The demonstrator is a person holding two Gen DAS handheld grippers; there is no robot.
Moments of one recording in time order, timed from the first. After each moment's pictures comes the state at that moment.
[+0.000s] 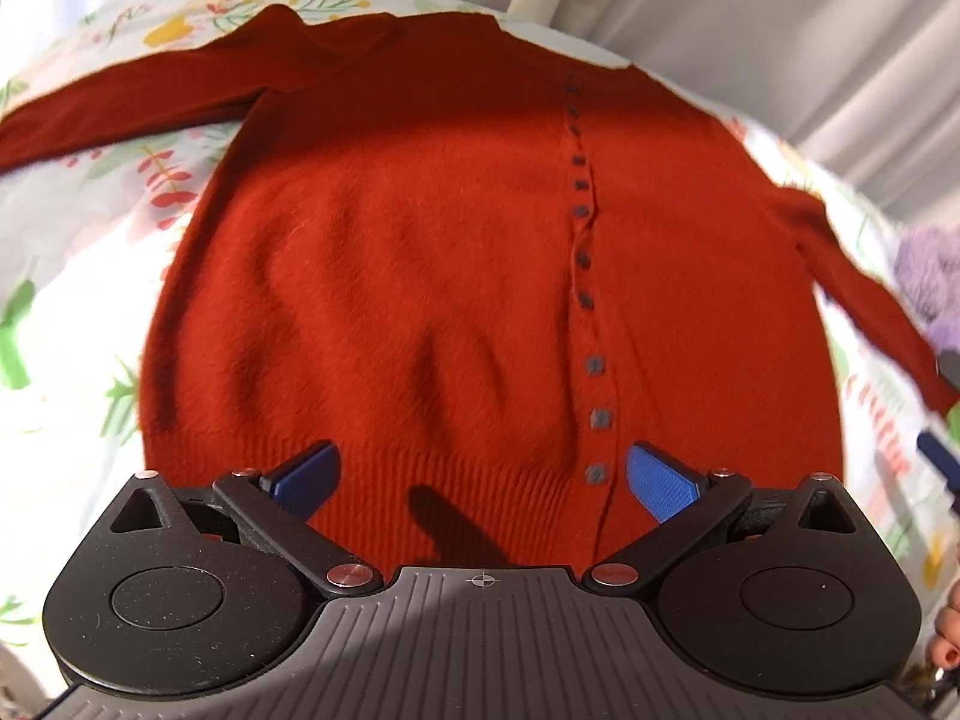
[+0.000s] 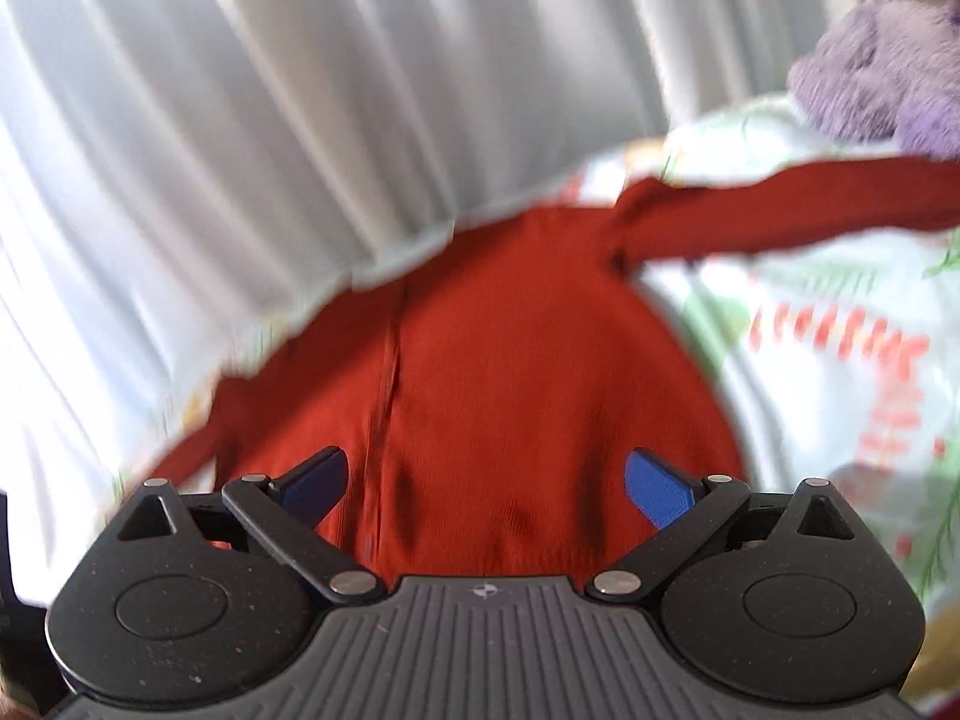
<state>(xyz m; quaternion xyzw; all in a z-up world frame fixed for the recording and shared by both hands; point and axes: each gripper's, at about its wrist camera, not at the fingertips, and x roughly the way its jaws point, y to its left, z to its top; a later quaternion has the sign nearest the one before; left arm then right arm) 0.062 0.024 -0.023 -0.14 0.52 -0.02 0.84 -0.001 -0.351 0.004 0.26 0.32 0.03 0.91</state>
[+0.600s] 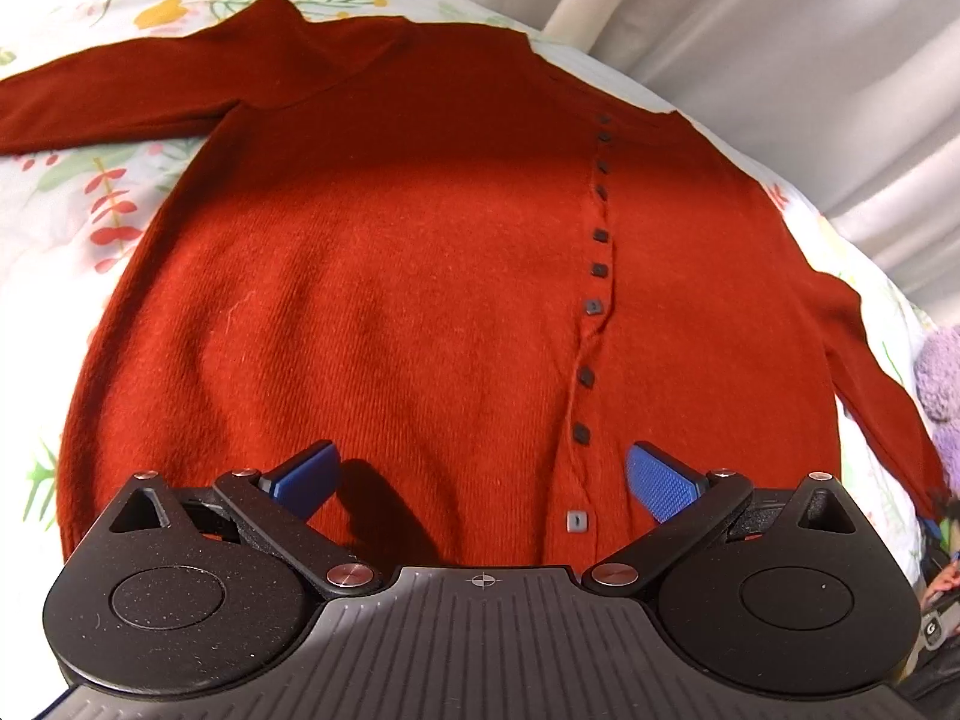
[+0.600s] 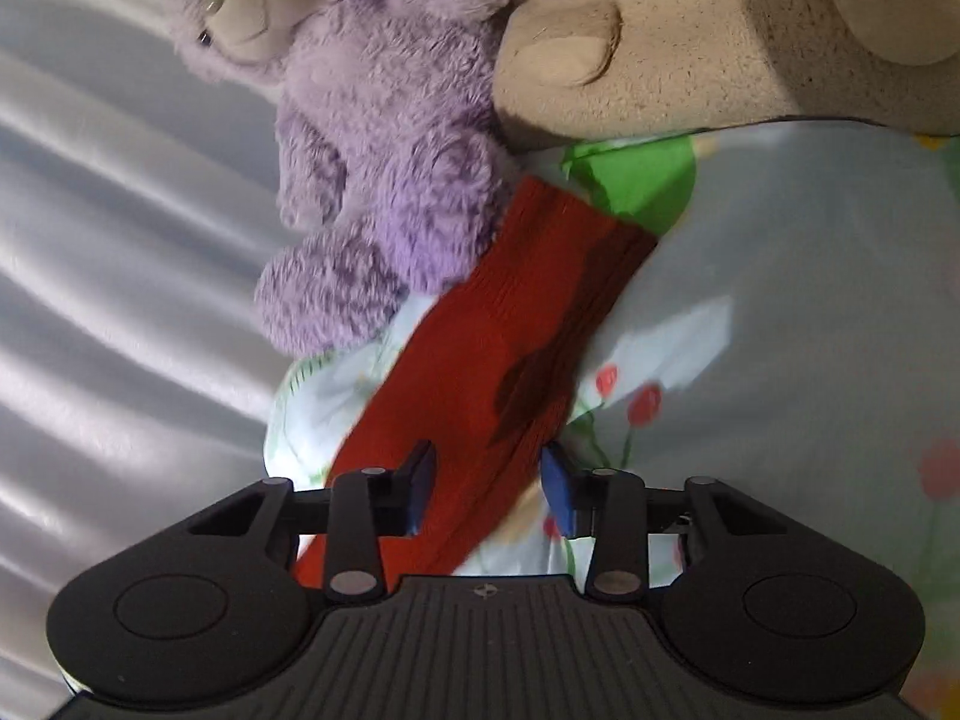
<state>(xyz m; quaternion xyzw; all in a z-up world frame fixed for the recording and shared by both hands) 0.130 0.019 -0.039 -0.19 0.52 0.01 0.83 0.061 -0.626 -0.095 0.53 0.19 -0.27 0.78</state>
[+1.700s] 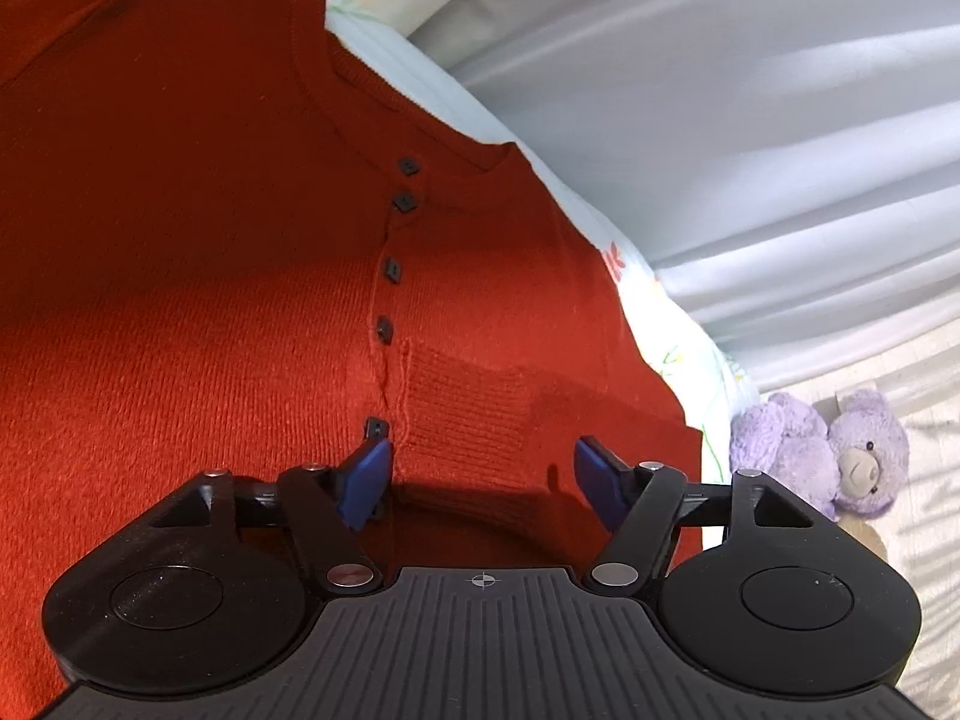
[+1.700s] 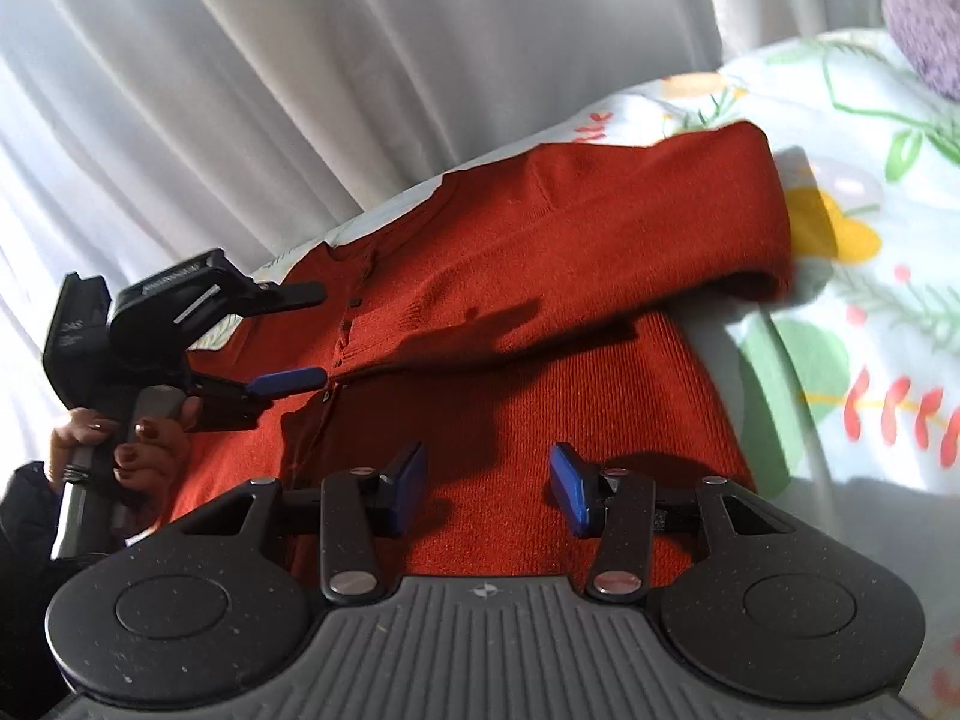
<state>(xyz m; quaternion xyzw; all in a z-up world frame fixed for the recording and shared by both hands) 0.289 0.016 -0.094 -0.33 0.50 -0.21 0.77 0.094 -0.351 -0.059 0.25 0.40 0.10 0.88</state>
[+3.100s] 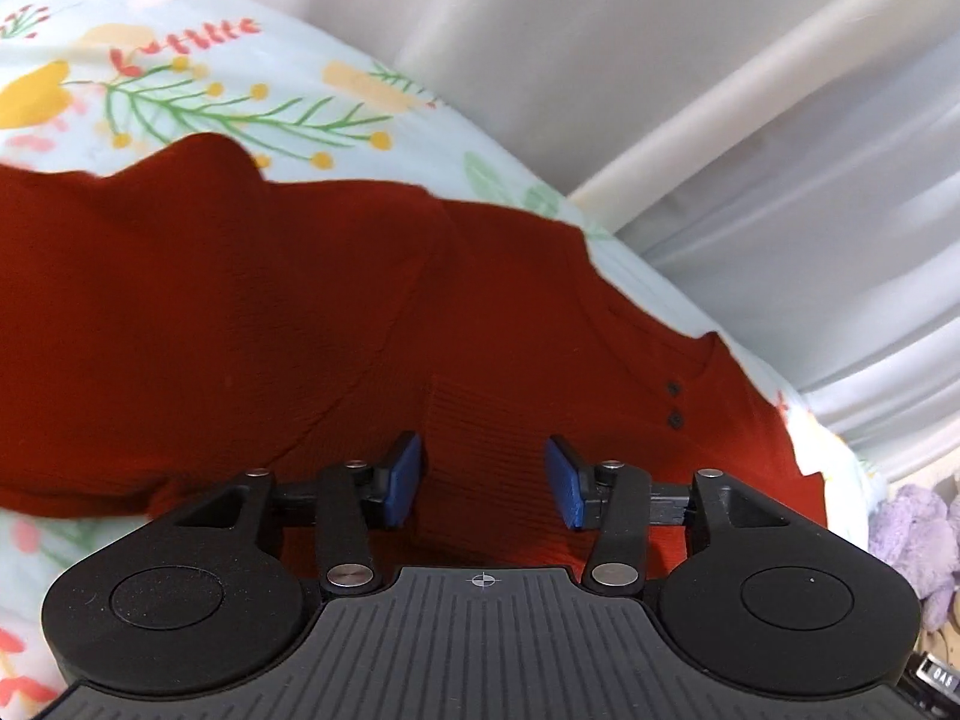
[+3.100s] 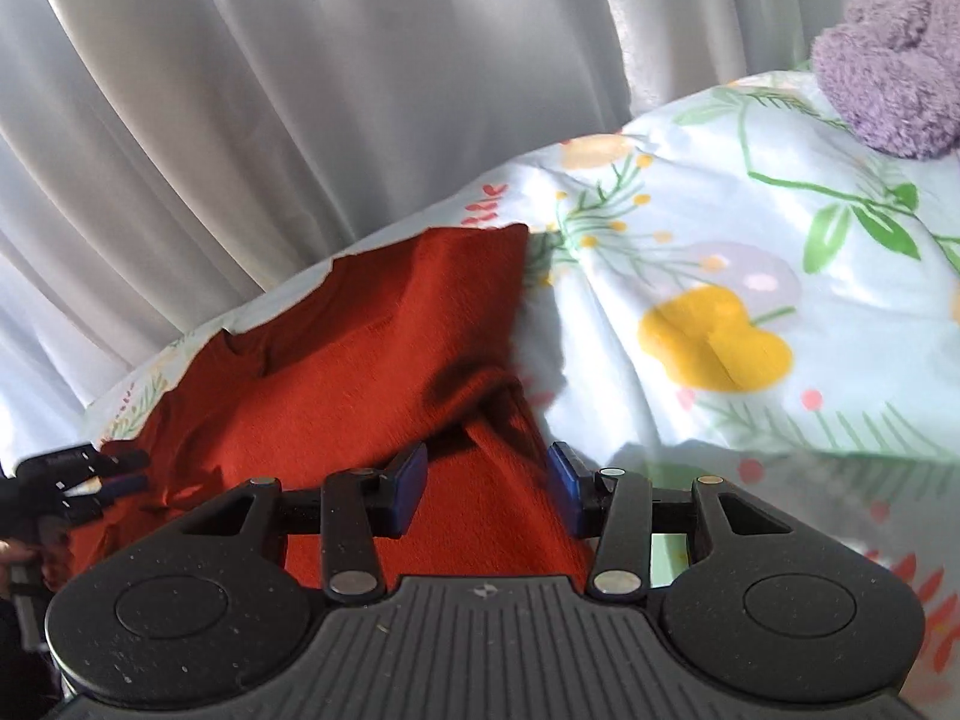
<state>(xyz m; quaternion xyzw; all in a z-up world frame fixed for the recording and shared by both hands) 0.293 0.147 -0.087 -0.27 0.44 -0.07 0.86 0.150 -0.392 -0.033 0.24 0.40 0.02 0.89</state>
